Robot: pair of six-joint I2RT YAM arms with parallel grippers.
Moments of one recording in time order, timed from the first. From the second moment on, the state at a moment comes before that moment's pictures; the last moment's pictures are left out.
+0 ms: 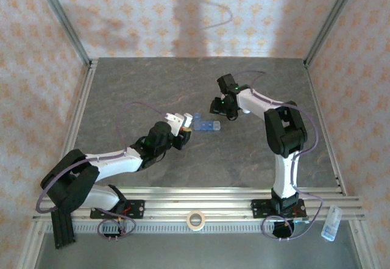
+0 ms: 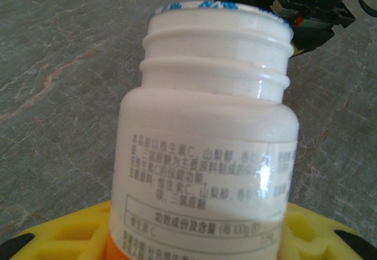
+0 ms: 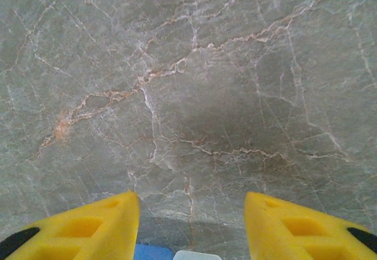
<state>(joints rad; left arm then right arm) -0.66 1.36 0.50 0.39 -0.10 -0.15 0.42 2.01 1.45 -0.61 -0.15 0.57</state>
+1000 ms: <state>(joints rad) -0.66 1.36 0.50 0.37 -0.09 -0.16 0.53 1.83 1.20 -0.57 -0.17 0.60</state>
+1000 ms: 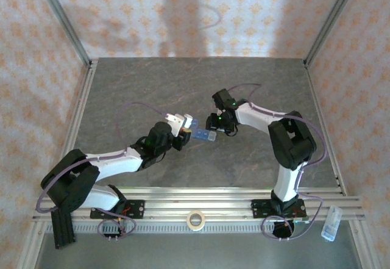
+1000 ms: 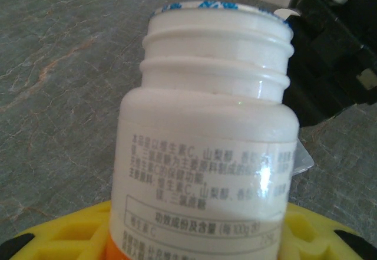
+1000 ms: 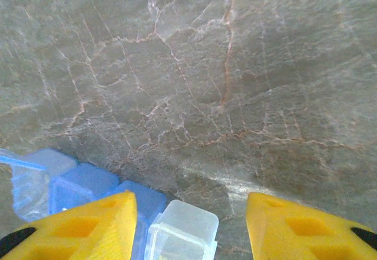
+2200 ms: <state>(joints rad) -0.66 1.41 0.59 0.08 -0.02 -0.20 0.53 1.81 1.16 -0.54 -0.08 0.55</state>
